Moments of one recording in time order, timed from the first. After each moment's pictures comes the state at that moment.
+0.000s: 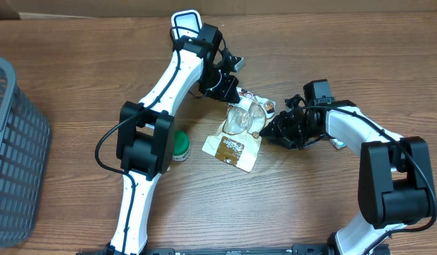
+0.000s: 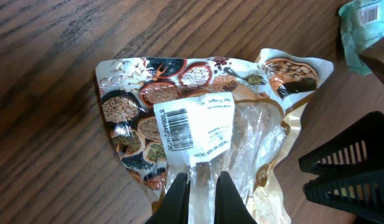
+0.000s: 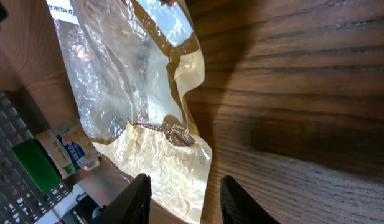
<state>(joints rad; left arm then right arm) -0.38 2.42 2.11 -1.11 0.55 0.11 0.11 1.84 1.02 -0.58 -0.70 0.46</state>
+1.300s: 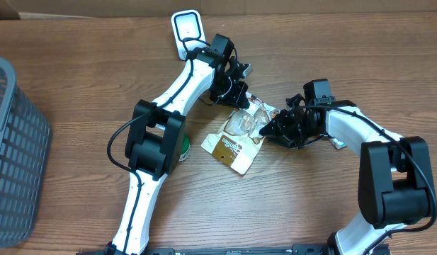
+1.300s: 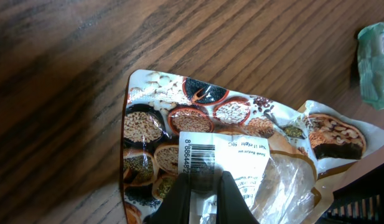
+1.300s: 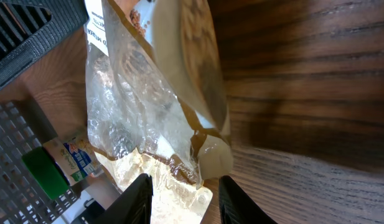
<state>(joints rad) -0.43 2.46 2.03 -0.95 0.57 -0.05 0.11 1.84 1.02 -0.56 -0.70 0.51</state>
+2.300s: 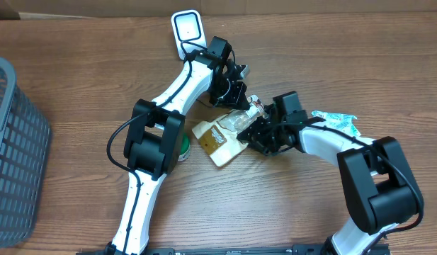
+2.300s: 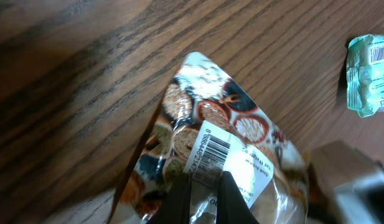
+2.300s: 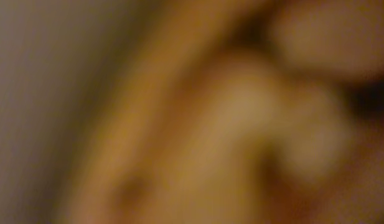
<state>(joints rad) -0.42 2.46 2.00 -0.93 0.61 -0.13 0.34 1.84 0.89 -0.18 -0.62 0.87</state>
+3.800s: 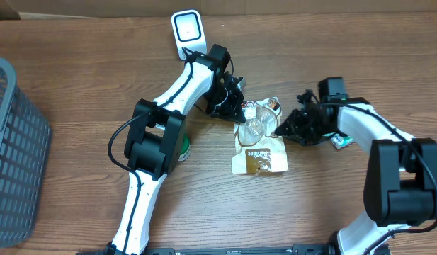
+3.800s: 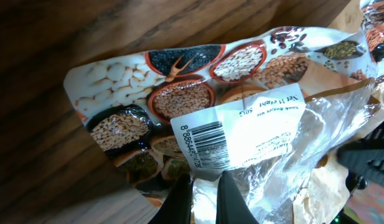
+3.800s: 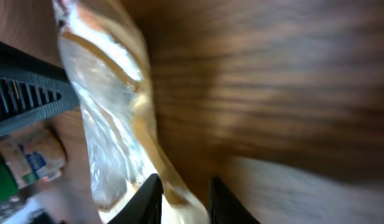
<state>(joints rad) -0.43 2.46 1.99 -1.10 0.61 -0.13 0.01 1.84 1.05 -0.65 -0.62 0.28</state>
